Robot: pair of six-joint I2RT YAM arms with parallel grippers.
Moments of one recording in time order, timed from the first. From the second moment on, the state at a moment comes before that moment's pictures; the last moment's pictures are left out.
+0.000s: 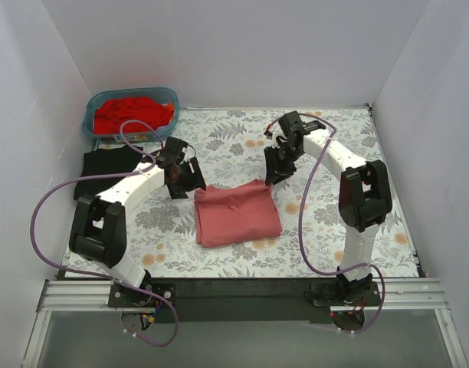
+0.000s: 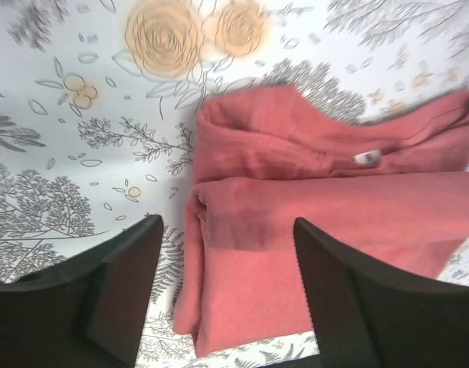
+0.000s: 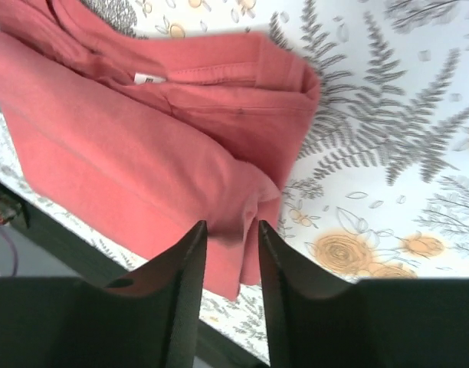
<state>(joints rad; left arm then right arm) -0.34 1.61 1.09 -0.61 0.08 -0.66 0.41 1.97 1.62 -0.97 -0.46 0.11</state>
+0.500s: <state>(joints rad) -0.51 1.19 0.83 -0.40 0.09 -0.66 0.42 1.41 1.01 -0.32 -0.63 0.23</state>
